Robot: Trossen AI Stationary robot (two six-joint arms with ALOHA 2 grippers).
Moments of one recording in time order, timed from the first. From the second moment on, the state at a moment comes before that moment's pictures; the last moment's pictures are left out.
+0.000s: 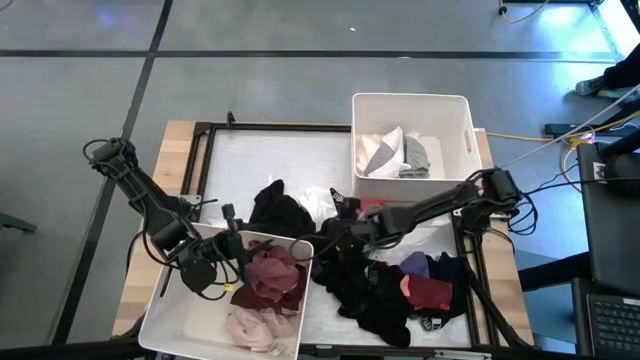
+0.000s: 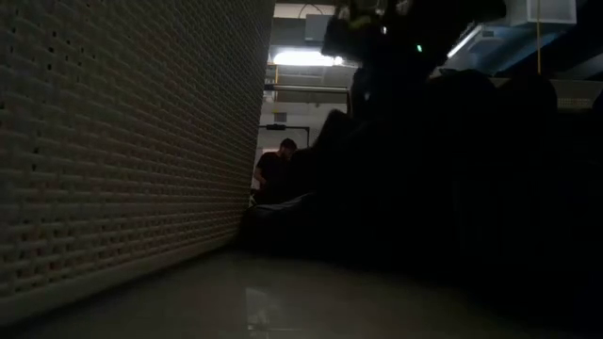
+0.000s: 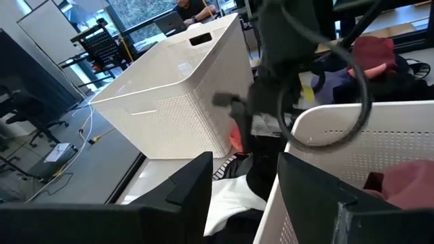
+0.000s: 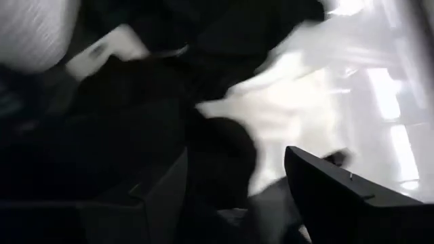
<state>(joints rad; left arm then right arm) -0.80 1.22 0.99 -0.44 -1.16 -0.26 0.26 1.79 1.18 -0.37 0.41 0.09</state>
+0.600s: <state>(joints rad) -0.80 1.22 0.99 -0.44 -1.16 -0.26 0.42 1.75 1.22 -0.74 0.29 0.16</state>
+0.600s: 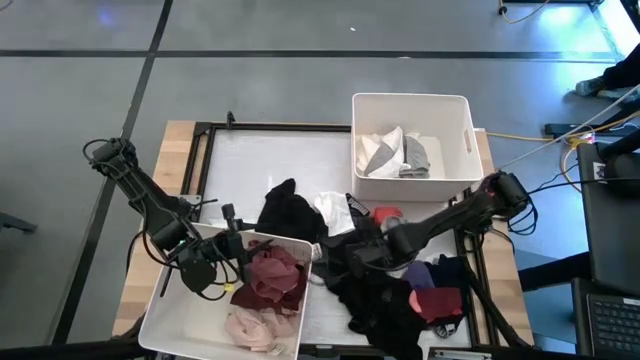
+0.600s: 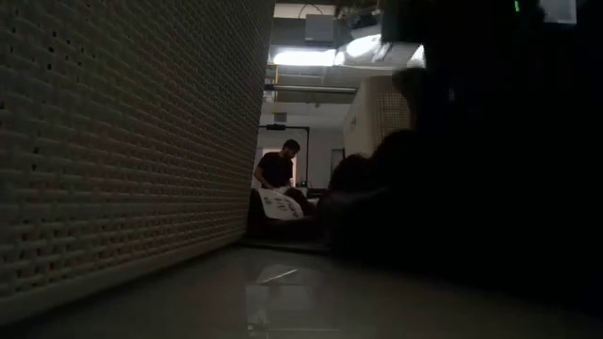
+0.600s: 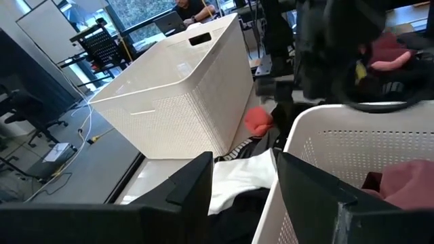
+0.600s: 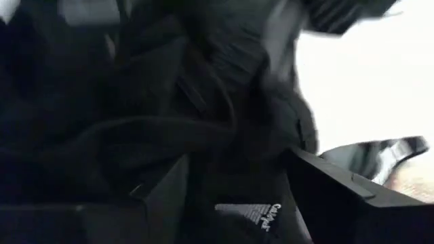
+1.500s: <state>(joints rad) -0.80 1.22 0.99 -0.44 -1.16 -0.26 0.17 1.96 1.30 -0.38 0.49 0.16</state>
